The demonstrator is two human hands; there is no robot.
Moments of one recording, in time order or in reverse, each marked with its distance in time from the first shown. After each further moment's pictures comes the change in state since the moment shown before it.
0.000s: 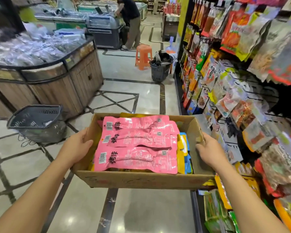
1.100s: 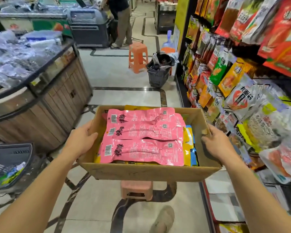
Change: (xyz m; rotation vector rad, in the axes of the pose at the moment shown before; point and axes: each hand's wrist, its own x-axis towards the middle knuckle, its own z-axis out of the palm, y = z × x) left_hand 0.540 0.097 0.036 0.039 -0.085 0.046; right_hand 0.493 -0.141 0.031 0.056 0.052 0.024
